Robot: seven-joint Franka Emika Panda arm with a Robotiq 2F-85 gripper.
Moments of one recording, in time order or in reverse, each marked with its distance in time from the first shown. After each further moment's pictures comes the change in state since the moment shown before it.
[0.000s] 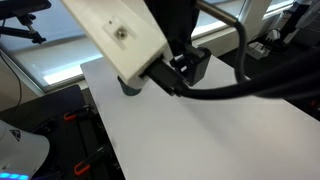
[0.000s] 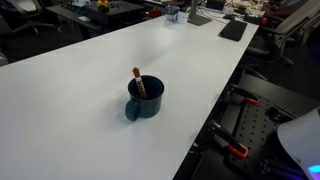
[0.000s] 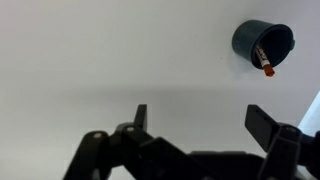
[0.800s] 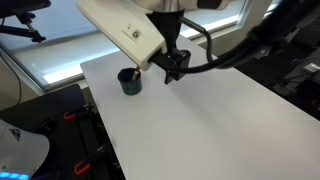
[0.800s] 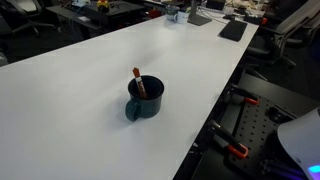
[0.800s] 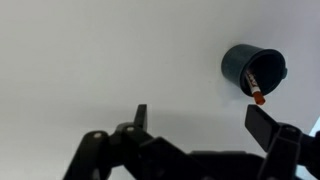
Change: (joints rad) arm -0.022 0.105 0.153 -0.013 0.018 0.000 0.002
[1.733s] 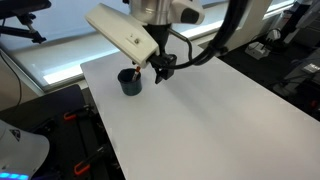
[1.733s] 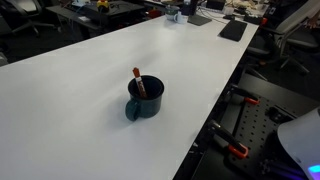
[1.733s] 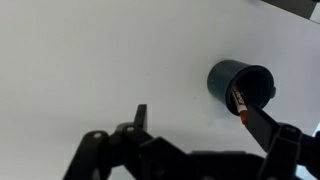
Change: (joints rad) arm 0.014 0.070 0.074 -0.009 0.025 0.001 -0.004
